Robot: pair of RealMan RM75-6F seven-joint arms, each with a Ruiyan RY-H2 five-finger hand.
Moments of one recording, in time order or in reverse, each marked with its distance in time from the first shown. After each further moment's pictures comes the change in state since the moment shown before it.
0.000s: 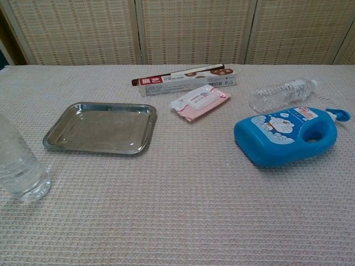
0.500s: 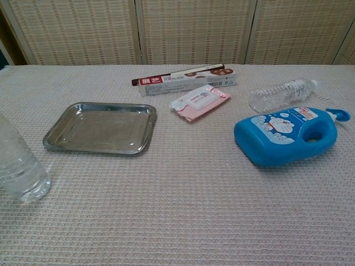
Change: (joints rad) left arm 0.012 -0.135 0.006 -0.055 0.023 0.051 -0.092; right arm 0.001 0.001 -0.001 0.003 -0.003 -0.003 0.004
